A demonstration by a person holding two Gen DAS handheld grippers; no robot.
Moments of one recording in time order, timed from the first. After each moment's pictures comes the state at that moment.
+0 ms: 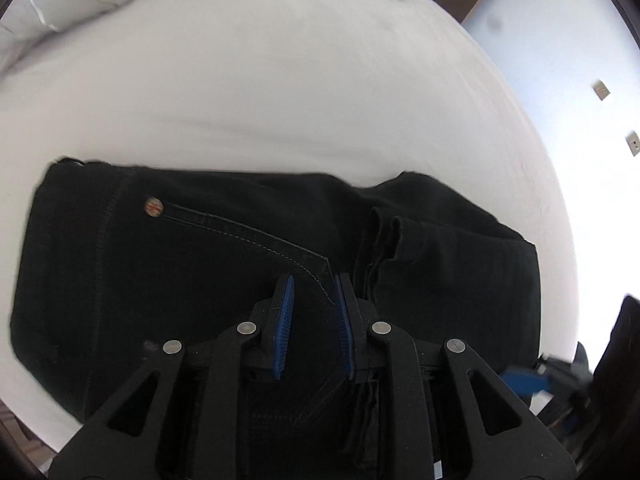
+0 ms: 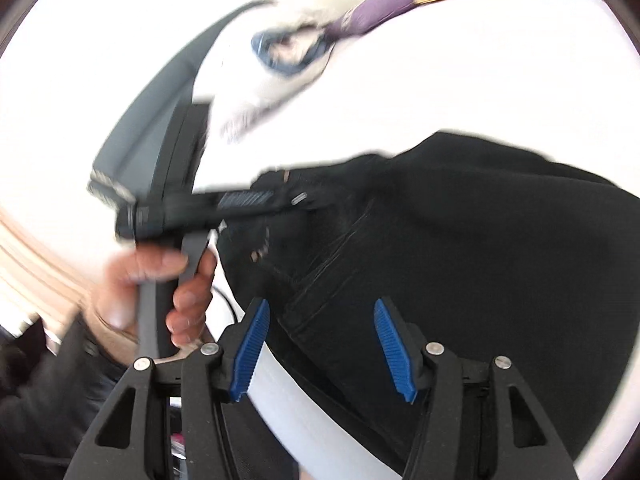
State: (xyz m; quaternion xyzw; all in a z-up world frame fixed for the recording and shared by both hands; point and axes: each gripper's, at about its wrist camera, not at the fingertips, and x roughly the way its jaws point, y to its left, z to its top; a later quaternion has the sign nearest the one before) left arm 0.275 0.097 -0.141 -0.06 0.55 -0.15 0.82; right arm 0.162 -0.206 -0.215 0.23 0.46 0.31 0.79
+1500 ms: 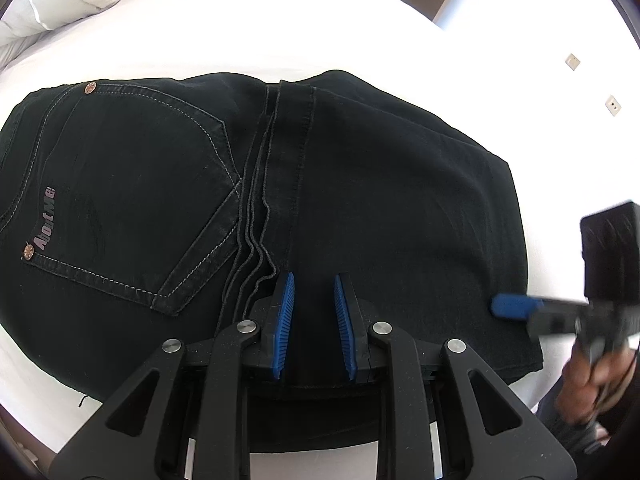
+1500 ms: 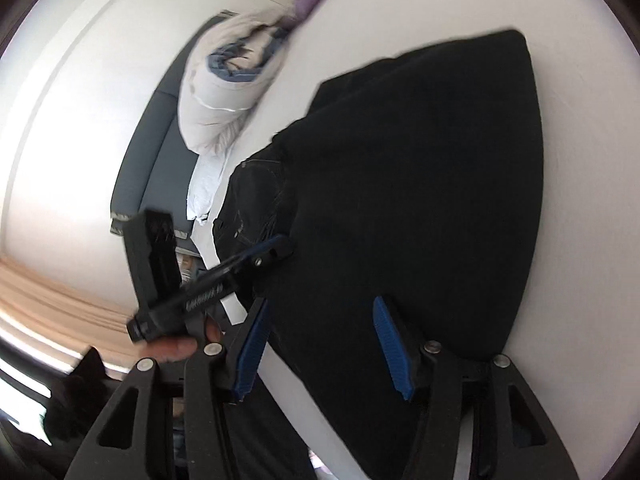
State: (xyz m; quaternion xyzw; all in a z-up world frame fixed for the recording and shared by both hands) left arm 0.192 0.093 -0.200 -0.05 0.52 -0.17 0.83; right arm 0.123 -0.242 -0.261 0.32 0.51 0.32 0.73
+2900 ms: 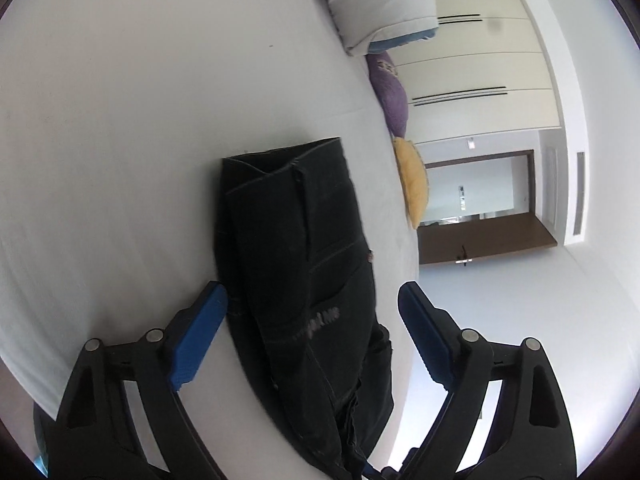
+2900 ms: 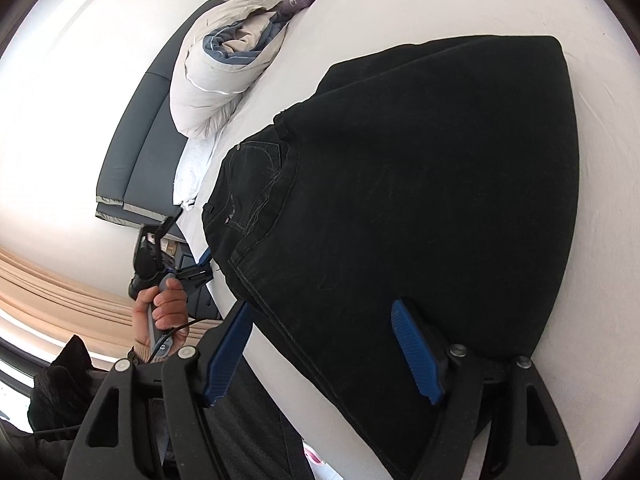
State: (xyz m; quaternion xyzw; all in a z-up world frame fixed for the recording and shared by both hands) left arm 0.144 0.359 -0.255 -0.57 0.34 -0.06 0.74; right arm 0.137 -0.229 -0.265 0.29 0.53 0.31 0.73
